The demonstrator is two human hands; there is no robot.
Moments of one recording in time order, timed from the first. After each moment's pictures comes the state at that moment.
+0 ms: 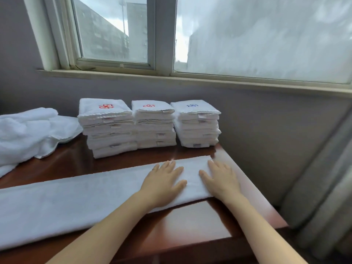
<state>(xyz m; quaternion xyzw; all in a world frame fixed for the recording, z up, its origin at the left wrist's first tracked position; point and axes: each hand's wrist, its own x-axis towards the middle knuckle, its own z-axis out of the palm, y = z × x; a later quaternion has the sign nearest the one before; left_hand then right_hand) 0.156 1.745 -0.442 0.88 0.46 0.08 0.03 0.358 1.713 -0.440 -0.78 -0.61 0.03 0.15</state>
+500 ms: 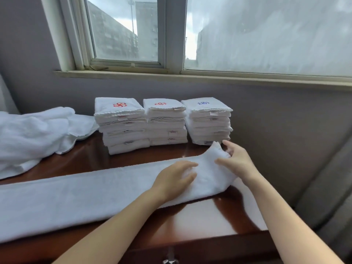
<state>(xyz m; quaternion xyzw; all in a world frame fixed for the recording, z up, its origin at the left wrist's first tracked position) 0.147 1.740 -0.443 0.83 0.43 0.28 0.20 0.365 1.718 -0.393 -0.67 -0.53 0.26 0.44</state>
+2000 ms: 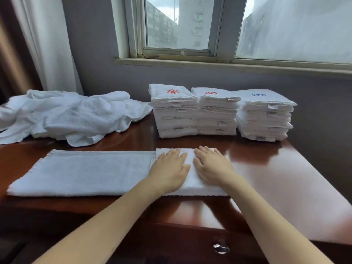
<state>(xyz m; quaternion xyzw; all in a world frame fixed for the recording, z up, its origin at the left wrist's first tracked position) 0.021 1.707 -0.425 0.79 0.61 0.09 0.07 0.180 1.737 -0.425 -0.59 -0.80 0.05 0.09</state>
